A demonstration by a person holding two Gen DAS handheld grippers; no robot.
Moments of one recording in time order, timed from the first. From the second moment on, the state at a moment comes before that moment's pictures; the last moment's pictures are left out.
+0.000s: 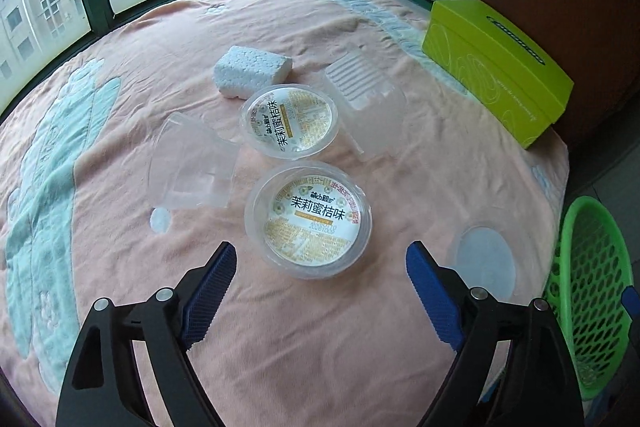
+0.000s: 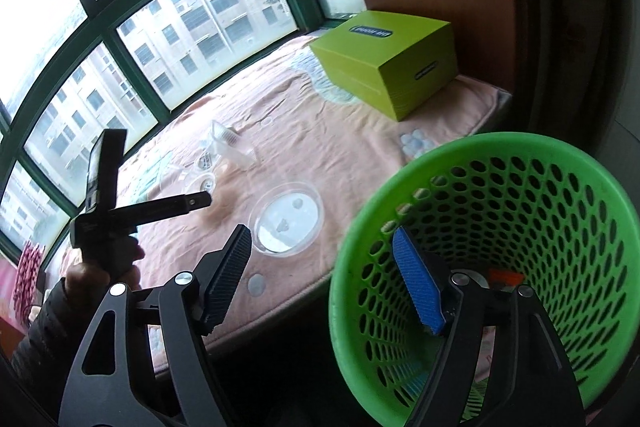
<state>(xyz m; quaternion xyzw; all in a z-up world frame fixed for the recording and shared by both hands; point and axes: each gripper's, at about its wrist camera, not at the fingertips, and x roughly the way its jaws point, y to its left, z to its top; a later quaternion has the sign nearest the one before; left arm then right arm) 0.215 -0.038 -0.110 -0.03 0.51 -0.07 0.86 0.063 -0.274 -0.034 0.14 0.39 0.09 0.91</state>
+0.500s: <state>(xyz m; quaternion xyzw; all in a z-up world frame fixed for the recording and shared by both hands) 0.232 -0.035 -0.125 -0.03 0.51 -0.05 0.86 0.082 -0.253 -0.045 0.11 0.41 0.11 0.90</state>
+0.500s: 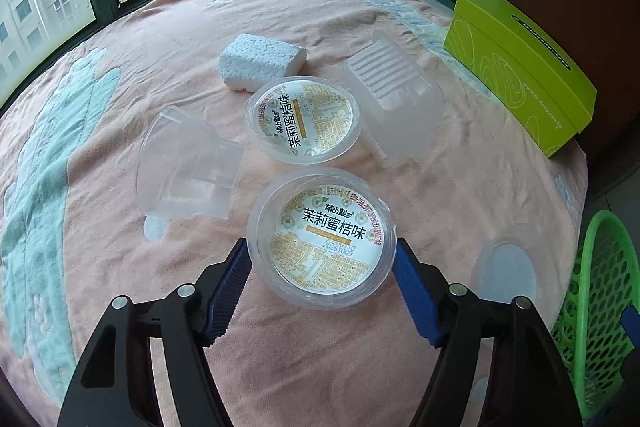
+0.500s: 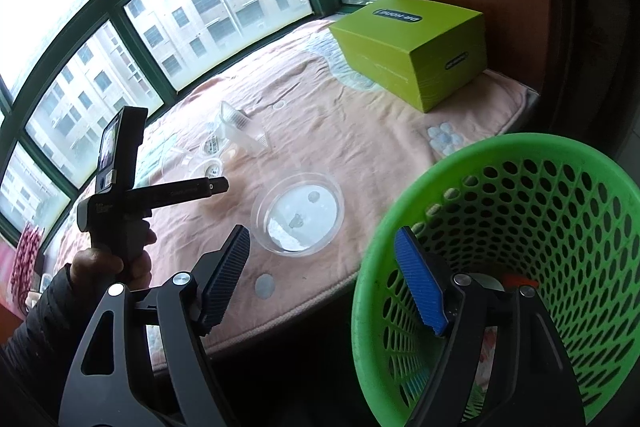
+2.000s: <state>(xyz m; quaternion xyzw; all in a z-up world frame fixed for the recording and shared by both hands) 0.165 0.026 -0.069 -0.08 0.47 -0.06 0.88 0.166 -0.165 -0.114 -0.07 0.48 0.09 0.87</state>
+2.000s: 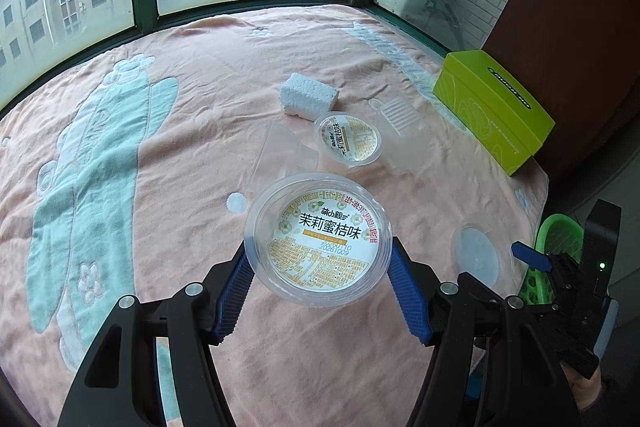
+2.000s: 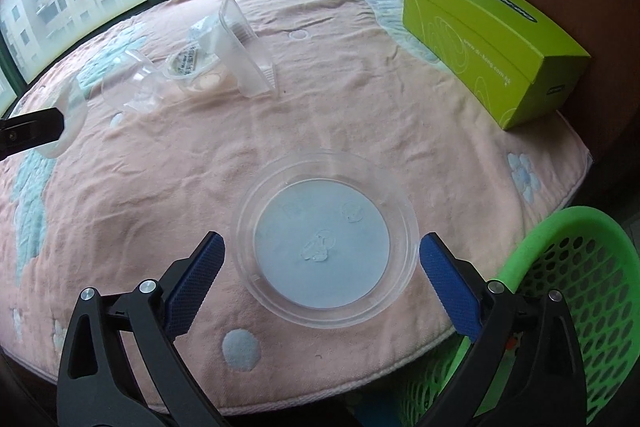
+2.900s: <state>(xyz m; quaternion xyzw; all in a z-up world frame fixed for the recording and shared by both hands) 0.151 0.002 -0.054 -0.07 0.45 -0.09 0.88 0.131 -0.199 -0.071 0.02 0.45 0.09 0.89</state>
